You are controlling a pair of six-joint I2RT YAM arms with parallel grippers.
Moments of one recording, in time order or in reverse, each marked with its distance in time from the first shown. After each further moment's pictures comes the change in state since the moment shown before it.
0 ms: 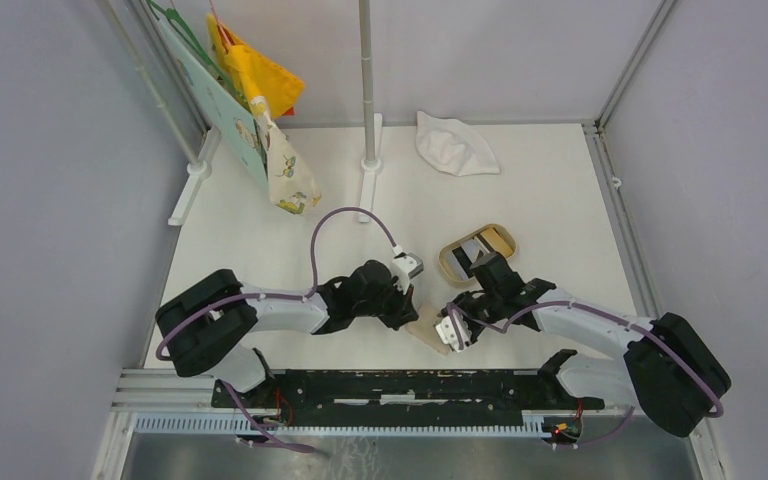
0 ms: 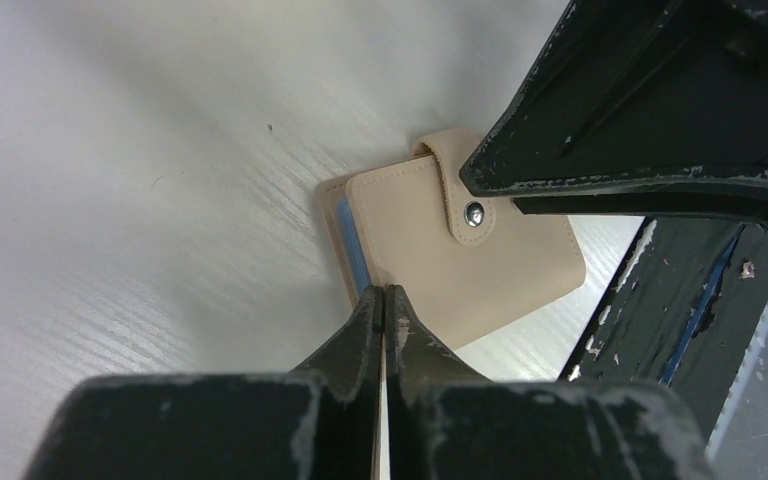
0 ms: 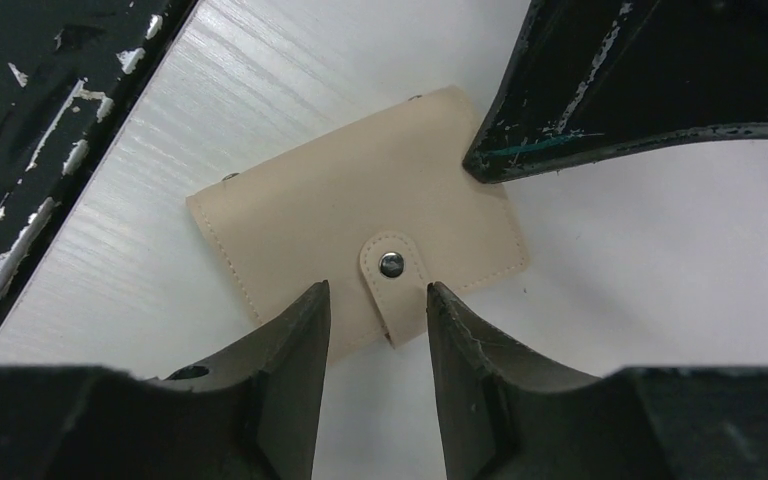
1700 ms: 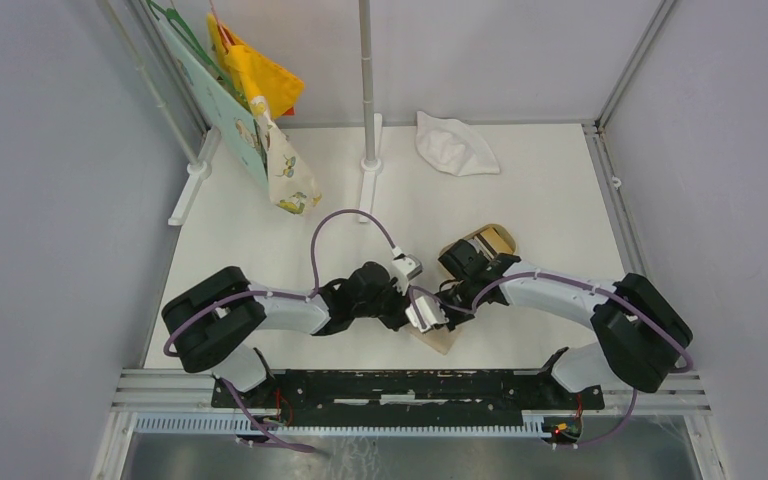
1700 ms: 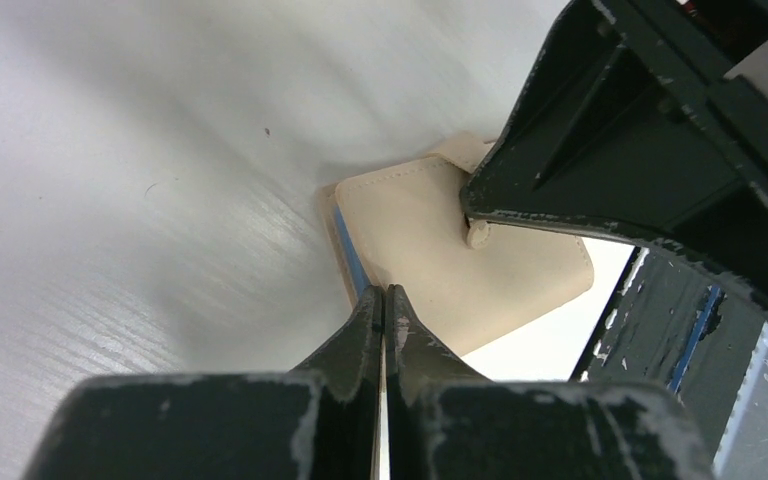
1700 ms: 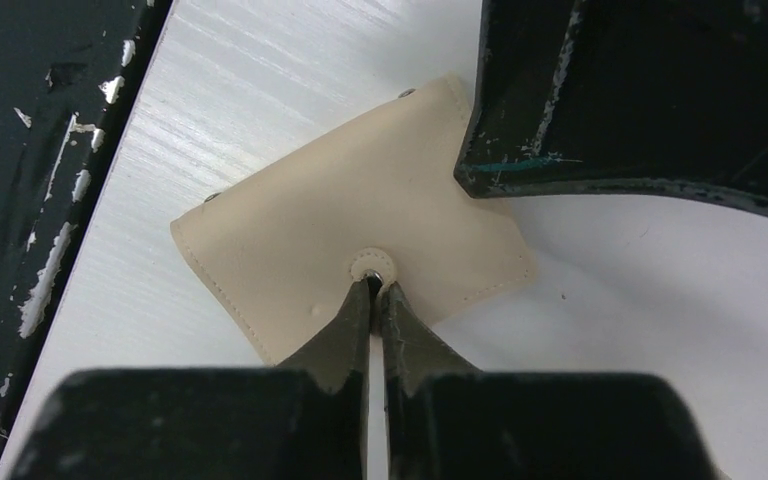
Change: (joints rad) left arm 0.005 0.042 -0.025 0.088 0.026 0.003; right arm 0.117 0.258 0.277 -0.232 0.171 0.178
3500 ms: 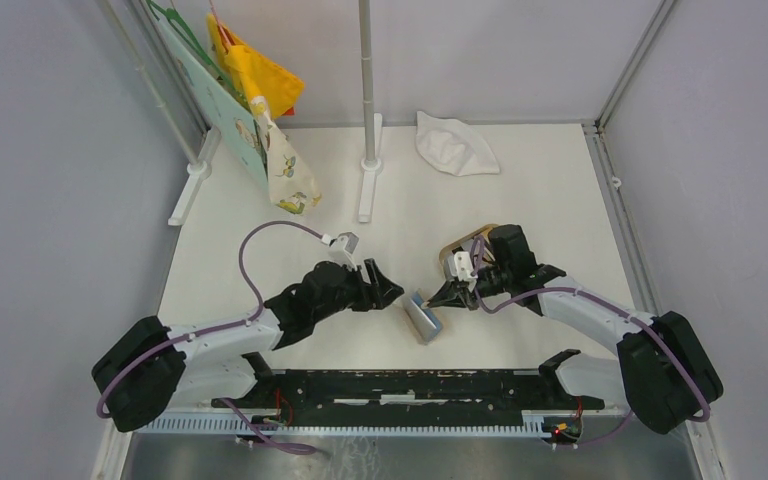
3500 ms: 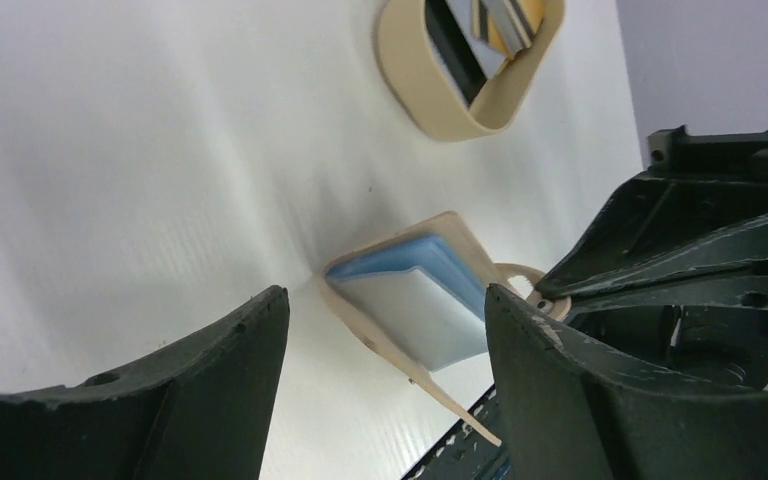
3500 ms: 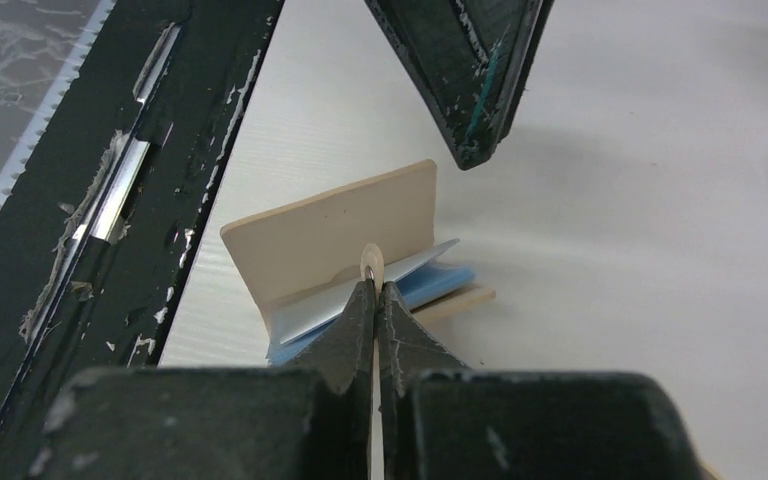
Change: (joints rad) left arm 0.124 -0.442 -0.165 -0.076 -0.230 -0.474; right arm -0.293 -0.220 -0.215 0.518 -0.581 0.480
